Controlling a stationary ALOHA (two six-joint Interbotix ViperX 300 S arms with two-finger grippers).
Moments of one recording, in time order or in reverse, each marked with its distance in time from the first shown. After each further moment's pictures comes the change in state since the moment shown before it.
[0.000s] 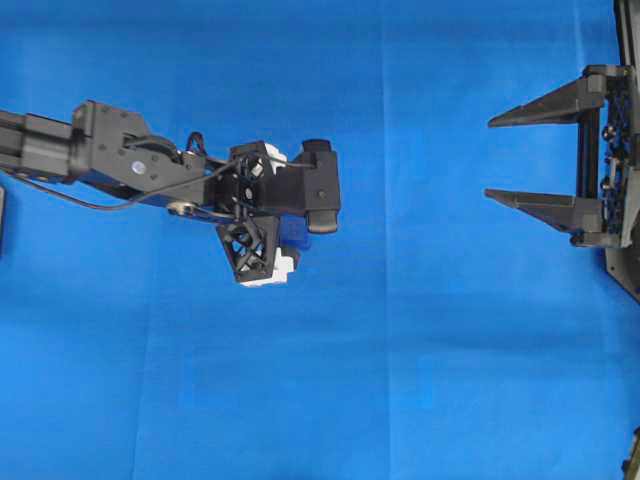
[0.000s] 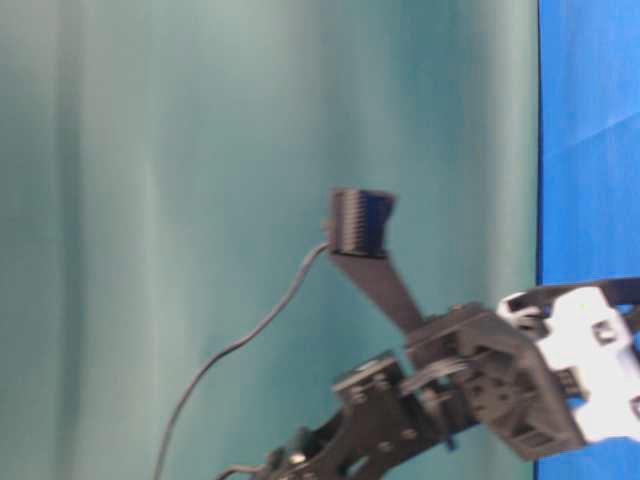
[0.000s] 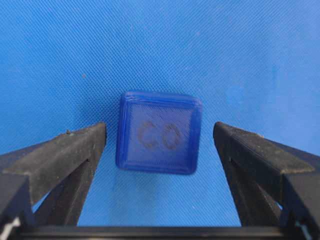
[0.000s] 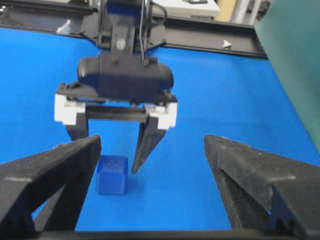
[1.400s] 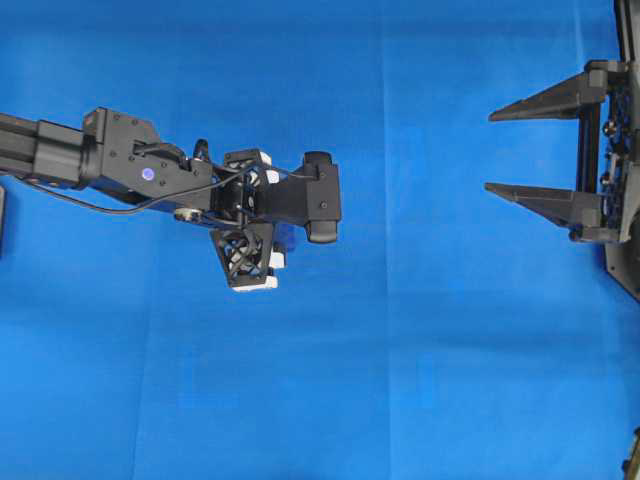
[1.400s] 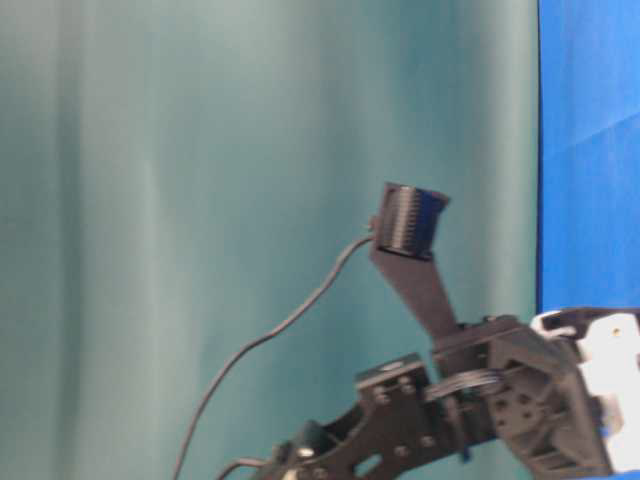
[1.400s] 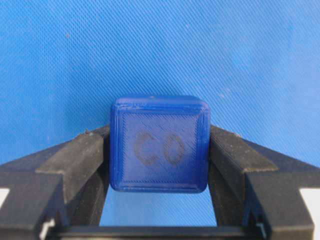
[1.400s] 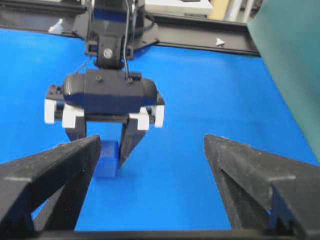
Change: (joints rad) left arm -0.012 -0.012 -0.020 0.000 0.138 0.000; right arm -0.018 0.002 0.000 0.000 0.000 0.000
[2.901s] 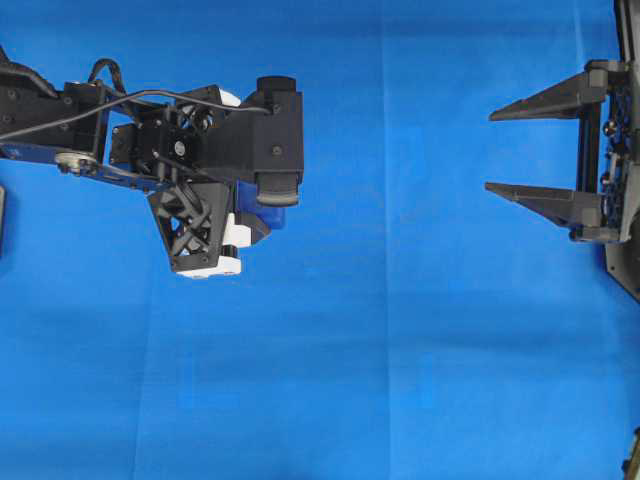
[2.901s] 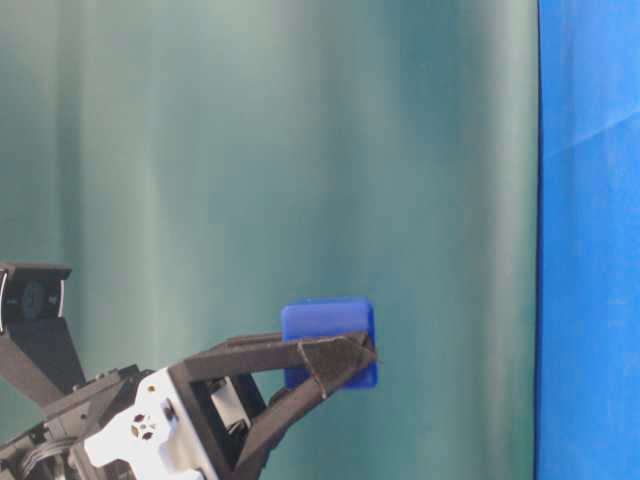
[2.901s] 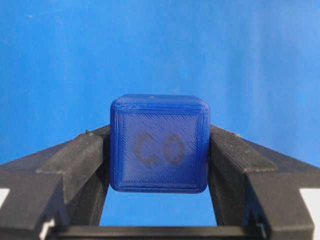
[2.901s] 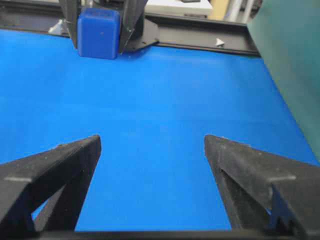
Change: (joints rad) left arm -0.025 -0.350 -0.158 0.005 0.344 0.000; right arm 0.000 -0.002 0.000 0.000 0.000 0.002
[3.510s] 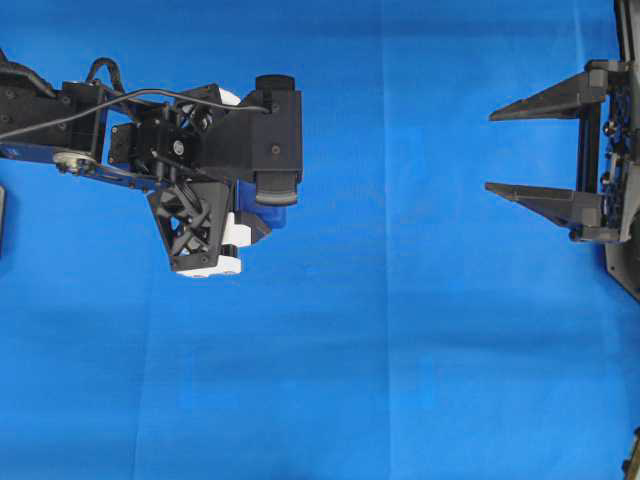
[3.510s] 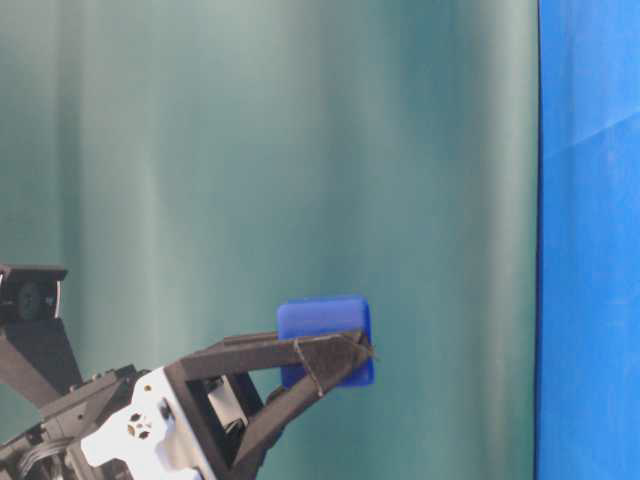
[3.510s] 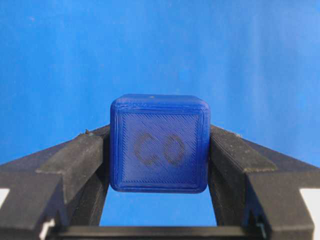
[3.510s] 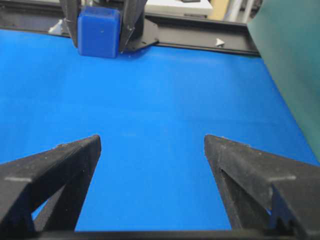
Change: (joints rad) left arm 0.000 -0.006 0.005 0.003 -0.017 0.000; right arm 0.000 0.000 0.000 0.000 0.000 0.000
